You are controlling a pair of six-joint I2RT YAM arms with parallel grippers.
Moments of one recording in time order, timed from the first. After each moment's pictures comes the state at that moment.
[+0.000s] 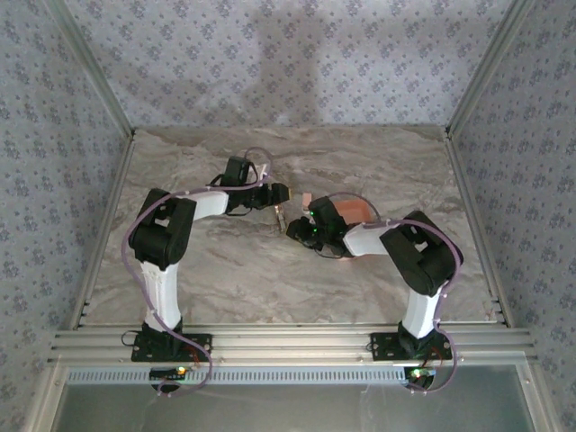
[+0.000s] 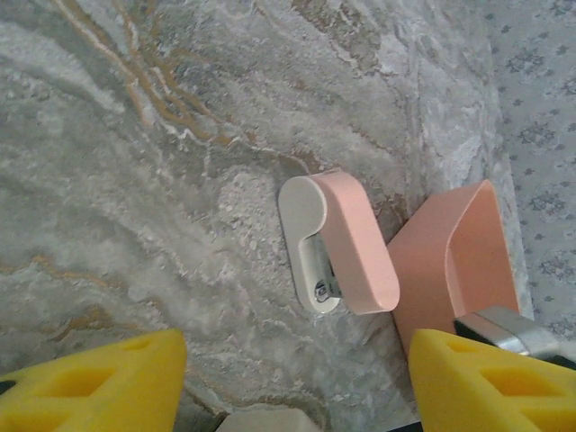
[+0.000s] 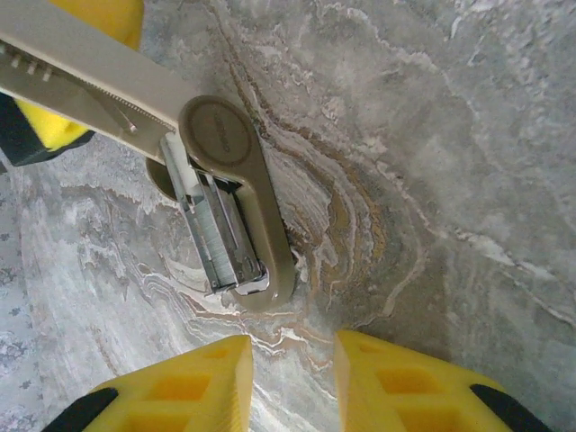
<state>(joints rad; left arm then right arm) -0.41 2.03 1.22 0.08 0.66 -0.57 0.65 1.82 0.82 0.26 -0.26 1.02</state>
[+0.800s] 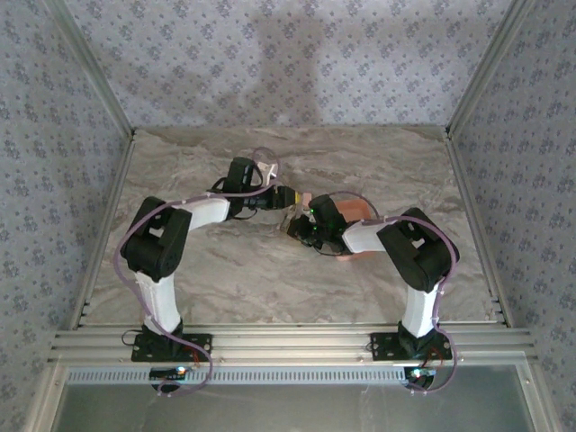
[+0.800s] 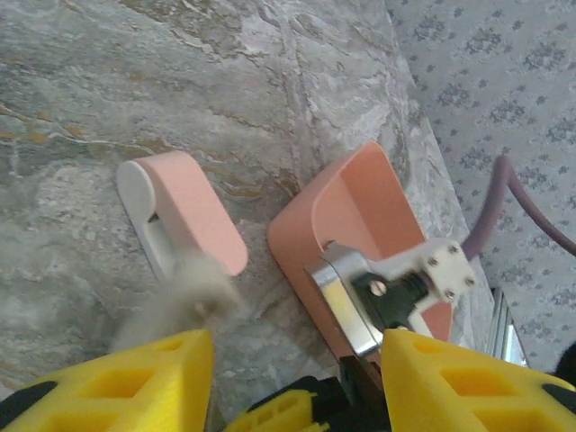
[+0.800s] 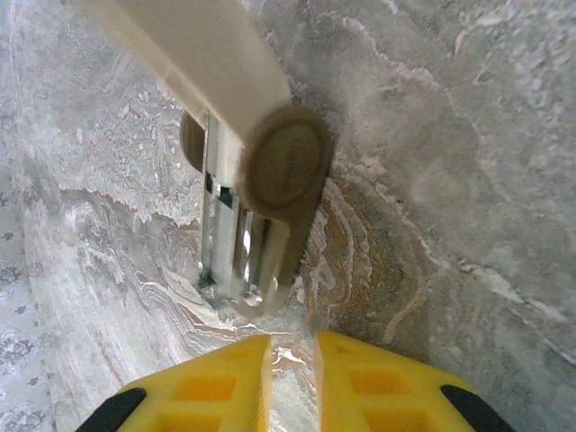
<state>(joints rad) -0.47 1.90 1.13 0.16 0.72 -0.54 0.64 1.85 0.84 0.26 -0.29 1.02</state>
